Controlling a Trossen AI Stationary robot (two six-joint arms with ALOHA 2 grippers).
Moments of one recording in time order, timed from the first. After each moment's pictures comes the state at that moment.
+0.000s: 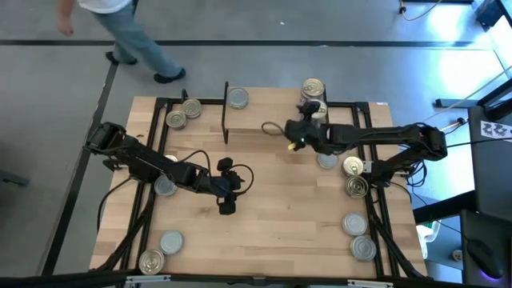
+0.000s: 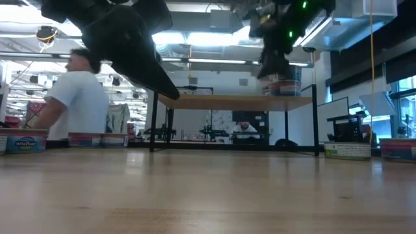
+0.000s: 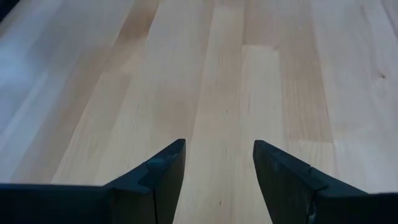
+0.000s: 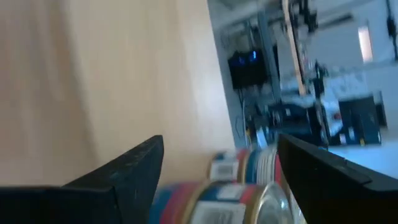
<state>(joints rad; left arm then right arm) -0.28 1.52 0.79 -0.03 -0.39 -0.22 -0.10 1.43 1.09 -0.41 0.88 -0.50</state>
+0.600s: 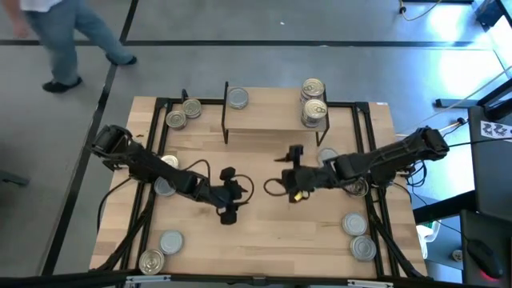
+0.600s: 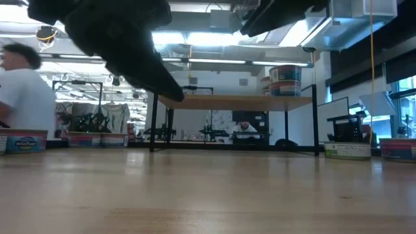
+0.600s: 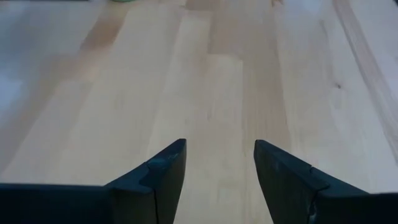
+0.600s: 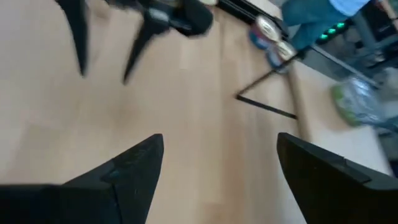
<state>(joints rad) -0.38 1.61 0.79 0.09 -0.41 -0.29 0.31 1.45 1.15 -0.41 0.52 -0.18</state>
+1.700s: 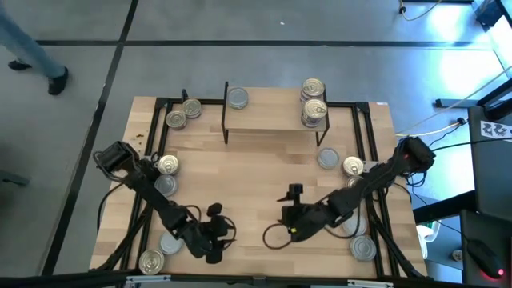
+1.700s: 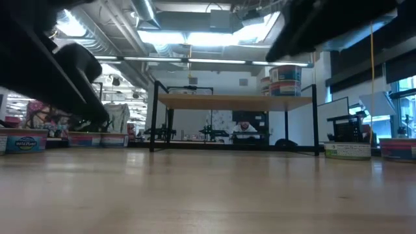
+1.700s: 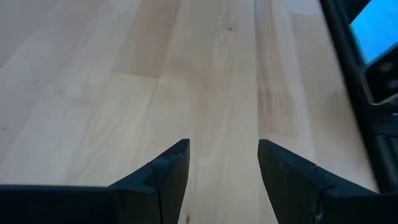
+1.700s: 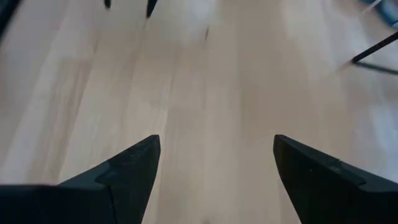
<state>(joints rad) -0.74 1.79 0.87 0.09 -0.58 -0.69 0.57 1.67 1.15 -0.42 0.50 0.26</state>
